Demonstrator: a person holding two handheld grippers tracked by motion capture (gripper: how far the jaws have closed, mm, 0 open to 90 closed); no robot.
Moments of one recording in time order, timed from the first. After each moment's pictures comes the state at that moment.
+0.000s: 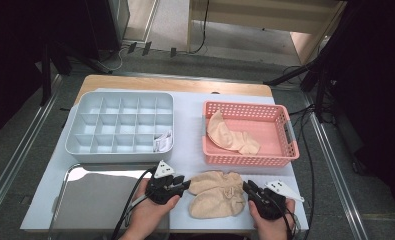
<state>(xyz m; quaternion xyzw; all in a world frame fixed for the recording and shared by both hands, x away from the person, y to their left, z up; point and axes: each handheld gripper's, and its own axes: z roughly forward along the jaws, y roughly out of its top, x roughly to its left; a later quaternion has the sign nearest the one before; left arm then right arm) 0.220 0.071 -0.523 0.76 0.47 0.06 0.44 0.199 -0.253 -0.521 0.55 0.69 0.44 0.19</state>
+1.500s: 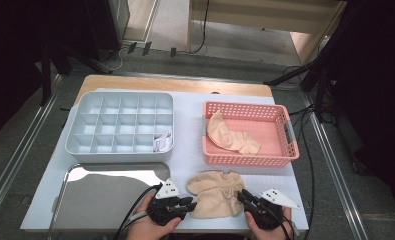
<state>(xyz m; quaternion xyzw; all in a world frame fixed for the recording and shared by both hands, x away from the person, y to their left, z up) 0.183 0.057 -0.525 0.80 0.39 0.00 0.45 0.184 -0.243 -0.531 0.51 0.72 0.44 0.16</state>
